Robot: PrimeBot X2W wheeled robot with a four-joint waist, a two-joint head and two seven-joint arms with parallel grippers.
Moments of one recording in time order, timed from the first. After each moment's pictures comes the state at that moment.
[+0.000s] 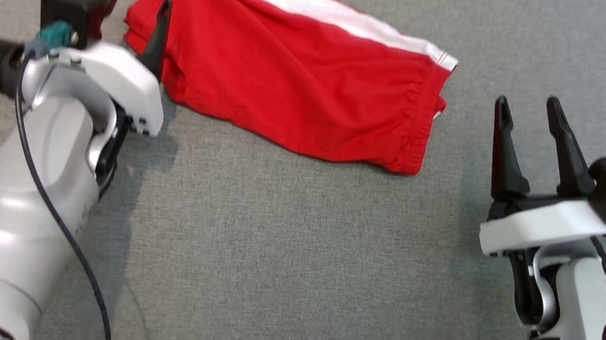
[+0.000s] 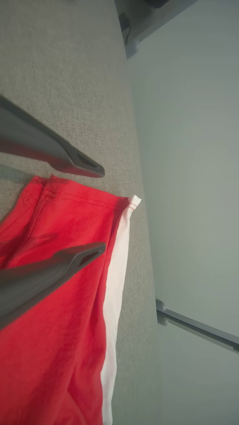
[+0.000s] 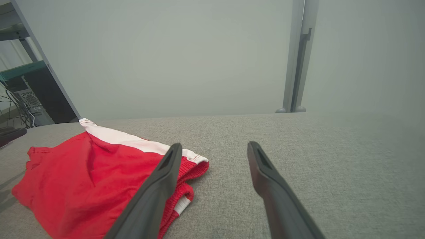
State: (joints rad) left arm -0.94 0.12 -0.25 1.02 -0.28 -0.03 -0.26; right arm -0.59 -0.07 0.18 0.46 0.29 0.13 -0.25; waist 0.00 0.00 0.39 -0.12
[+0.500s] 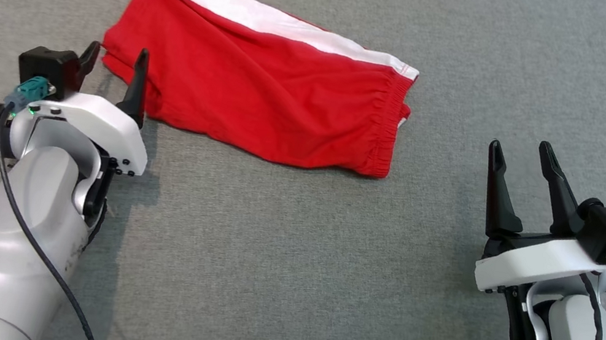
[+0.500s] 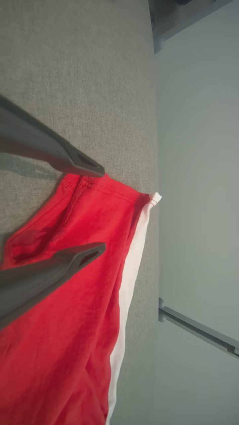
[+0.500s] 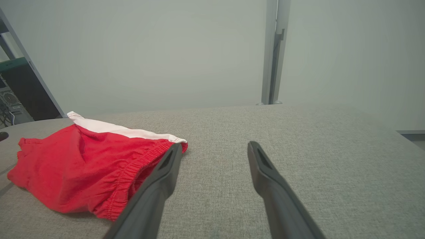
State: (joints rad) left arm -0.79 0.11 -0.15 0.97 -0.29 -0.03 -0.26; right arm -0.47 -0.07 0.16 0.43 0.26 0.13 -0.25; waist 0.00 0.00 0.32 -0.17
